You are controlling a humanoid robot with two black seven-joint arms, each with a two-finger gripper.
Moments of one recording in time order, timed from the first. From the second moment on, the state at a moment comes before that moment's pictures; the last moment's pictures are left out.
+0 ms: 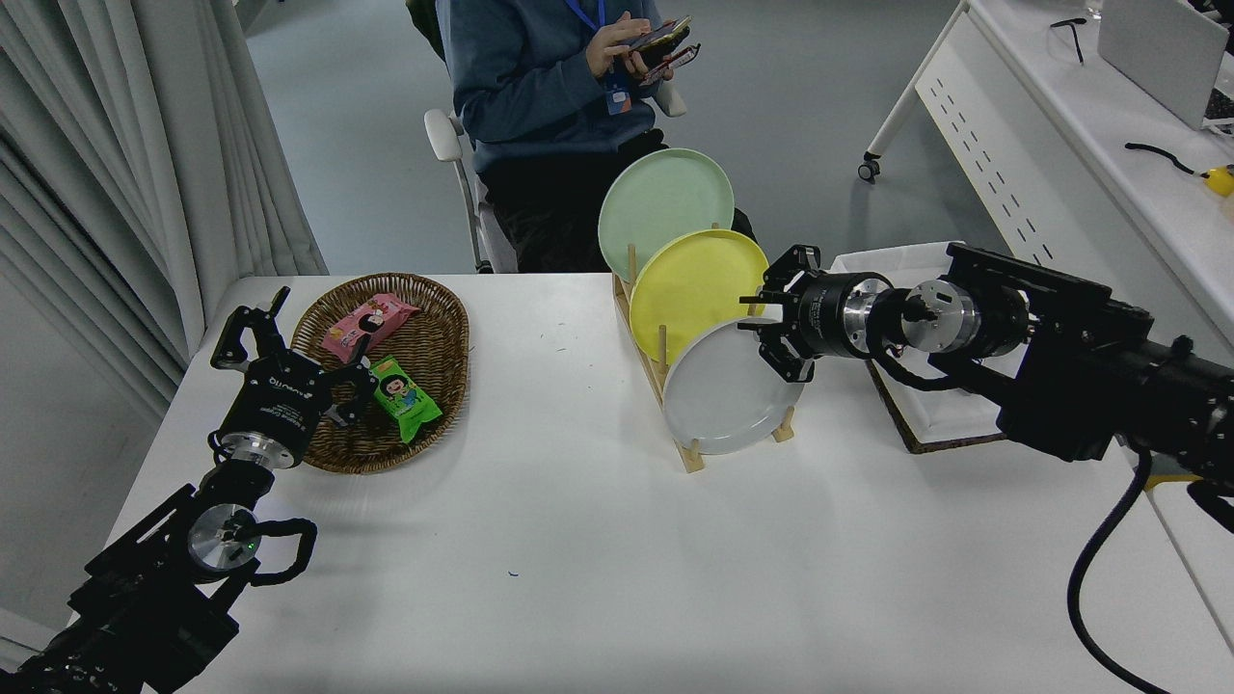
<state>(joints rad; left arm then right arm) -0.50 0.26 -1.08 -0.53 0.18 -0.58 -0.44 1.23 -0.30 0.00 0.79 0.46 -0.08 -0.29</state>
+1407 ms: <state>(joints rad) -0.50 0.26 -1.08 -0.53 0.18 -0.58 -0.44 1.23 -0.30 0.00 0.79 0.45 -0.10 -0.32</state>
